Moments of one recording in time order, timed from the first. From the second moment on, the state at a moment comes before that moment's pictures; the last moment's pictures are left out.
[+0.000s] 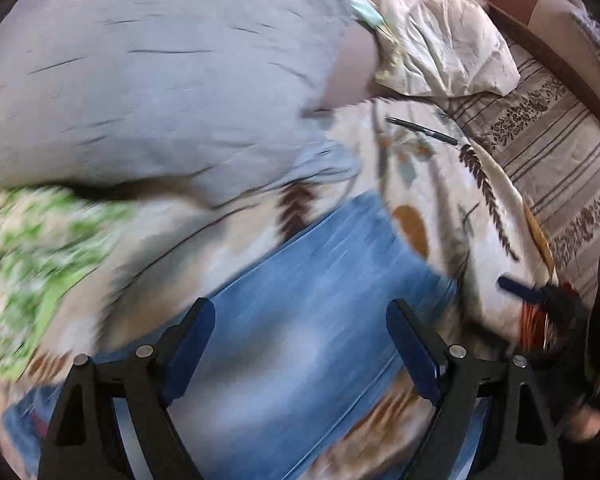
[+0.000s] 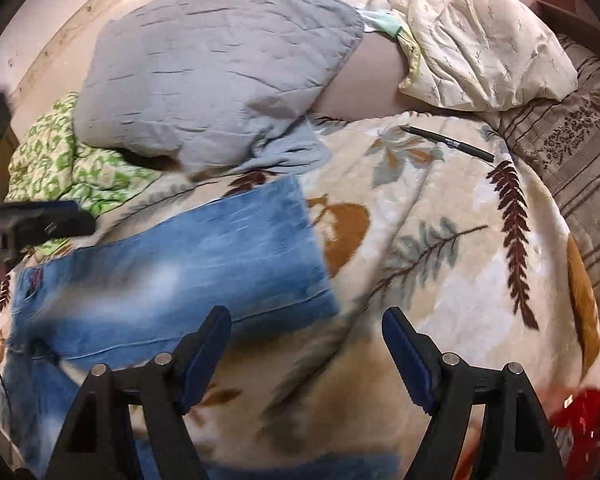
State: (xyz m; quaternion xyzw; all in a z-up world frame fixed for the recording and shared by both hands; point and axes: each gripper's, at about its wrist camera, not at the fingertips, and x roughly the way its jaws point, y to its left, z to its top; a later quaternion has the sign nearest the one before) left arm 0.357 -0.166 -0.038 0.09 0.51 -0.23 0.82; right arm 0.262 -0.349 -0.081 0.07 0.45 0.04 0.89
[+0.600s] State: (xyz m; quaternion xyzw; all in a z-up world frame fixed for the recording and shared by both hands) left arm 0.417 -0.280 -0.108 0.15 0.56 -0.26 0.77; right arm 0.293 -0.363 -0.132 0.10 0.47 0.05 0.87
